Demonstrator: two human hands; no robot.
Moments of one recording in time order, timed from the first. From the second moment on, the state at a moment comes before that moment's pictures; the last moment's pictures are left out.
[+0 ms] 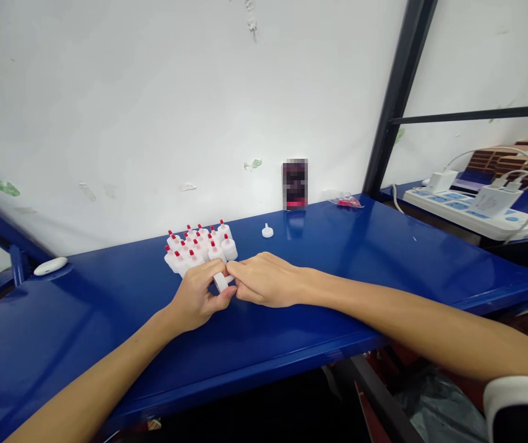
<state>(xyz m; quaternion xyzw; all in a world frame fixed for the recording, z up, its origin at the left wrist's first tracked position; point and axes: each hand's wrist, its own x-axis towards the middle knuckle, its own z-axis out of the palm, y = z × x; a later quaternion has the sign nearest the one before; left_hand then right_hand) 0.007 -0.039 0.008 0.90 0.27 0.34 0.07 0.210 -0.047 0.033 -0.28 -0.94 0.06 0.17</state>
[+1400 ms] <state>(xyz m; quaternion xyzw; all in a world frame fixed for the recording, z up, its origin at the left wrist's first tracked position) 0.005 -0.041 0.017 0.93 0.22 0.29 -0.07 0.204 -0.053 0.026 -0.36 -0.93 0.00 0.12</state>
